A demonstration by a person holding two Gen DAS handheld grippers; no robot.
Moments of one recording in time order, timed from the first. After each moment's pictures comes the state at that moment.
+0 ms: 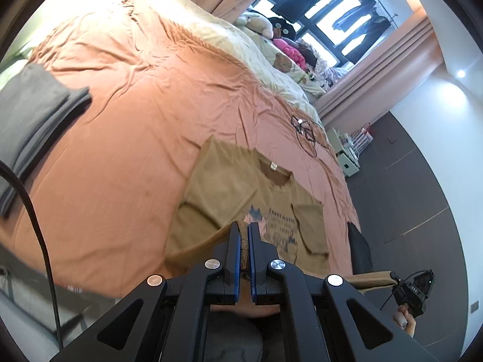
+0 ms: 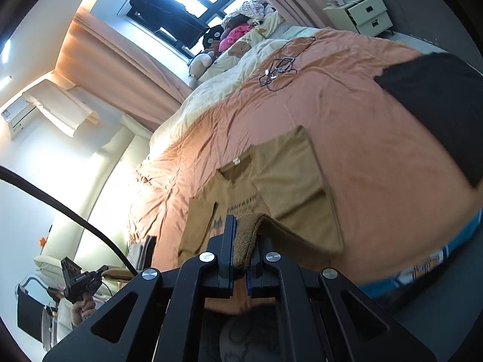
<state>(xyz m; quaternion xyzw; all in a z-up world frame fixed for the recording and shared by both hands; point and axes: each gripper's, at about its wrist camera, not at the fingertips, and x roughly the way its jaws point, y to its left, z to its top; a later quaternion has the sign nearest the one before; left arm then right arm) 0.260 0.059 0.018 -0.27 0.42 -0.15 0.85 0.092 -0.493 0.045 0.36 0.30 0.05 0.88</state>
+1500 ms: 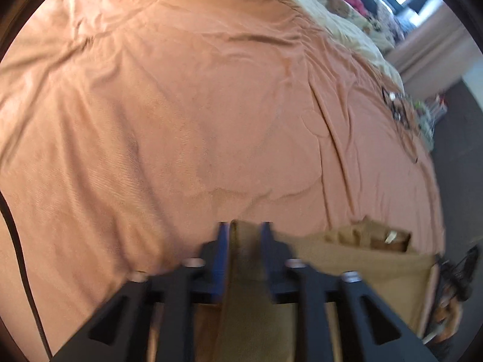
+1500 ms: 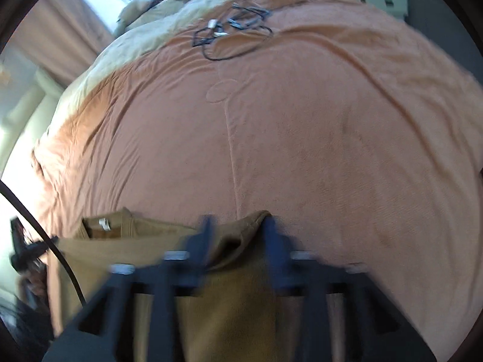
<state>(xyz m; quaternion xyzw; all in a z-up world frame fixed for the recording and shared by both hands) 0.653 -0.006 -0.162 -0.15 0.53 -0.07 0.83 0.501 -0.492 -0.058 0.22 0.45 -0.05 0.87</state>
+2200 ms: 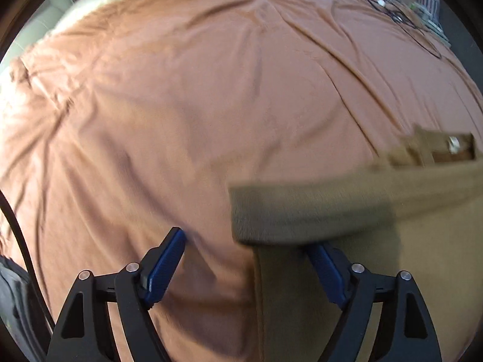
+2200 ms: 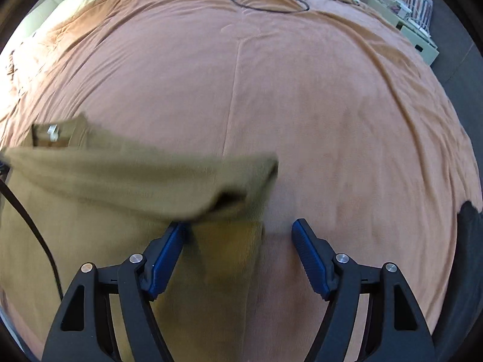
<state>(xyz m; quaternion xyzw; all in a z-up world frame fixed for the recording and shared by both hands) 0.661 -0.054 -0.199 0.09 0.56 -0.04 0.82 0.541 -0.441 -0.083 0.02 0.53 -0.07 0.84</state>
